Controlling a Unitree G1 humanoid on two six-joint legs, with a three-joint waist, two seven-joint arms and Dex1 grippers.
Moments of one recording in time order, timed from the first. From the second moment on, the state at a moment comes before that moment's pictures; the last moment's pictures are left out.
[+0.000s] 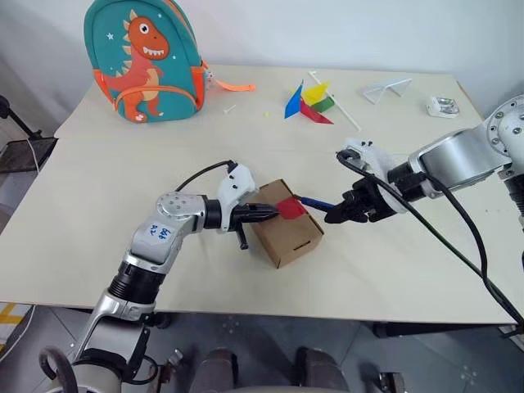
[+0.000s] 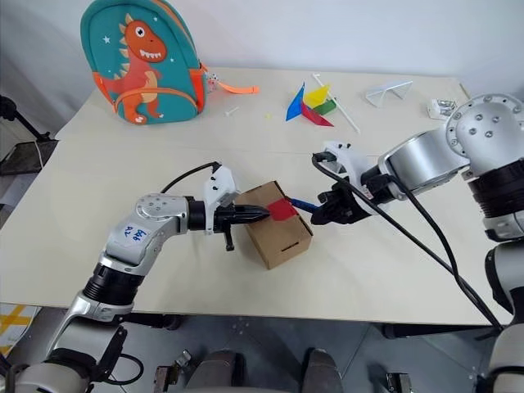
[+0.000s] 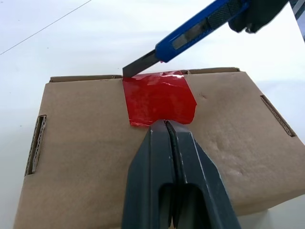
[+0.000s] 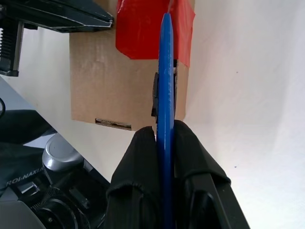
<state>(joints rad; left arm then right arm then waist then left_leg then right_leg) -0.66 0.43 -0.21 0.00 -0.23 0.58 -0.87 -1.31 -1.00 0.60 0.28 1.95 1.57 -0.21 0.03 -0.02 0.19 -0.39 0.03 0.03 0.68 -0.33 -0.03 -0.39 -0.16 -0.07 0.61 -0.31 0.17</state>
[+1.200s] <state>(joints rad) -0.65 0.43 -0.21 -0.02 -0.23 0.58 -0.85 -1.29 -0.95 0.61 0.28 1.95 1.55 -0.30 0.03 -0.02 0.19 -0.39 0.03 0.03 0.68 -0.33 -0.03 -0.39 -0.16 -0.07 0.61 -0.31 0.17</state>
